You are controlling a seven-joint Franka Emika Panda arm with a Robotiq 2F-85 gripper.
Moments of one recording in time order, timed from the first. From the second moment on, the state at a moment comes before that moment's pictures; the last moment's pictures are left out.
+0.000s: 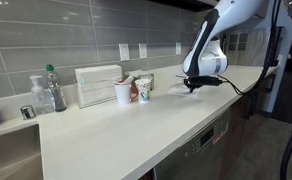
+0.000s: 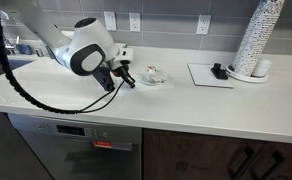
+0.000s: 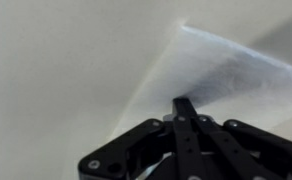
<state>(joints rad) 0.00 0.39 -0.20 -2.22 0.13 3.15 0.18</state>
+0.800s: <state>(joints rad) 0.19 0.31 -0.31 -2.22 0.03 2.84 0.29</state>
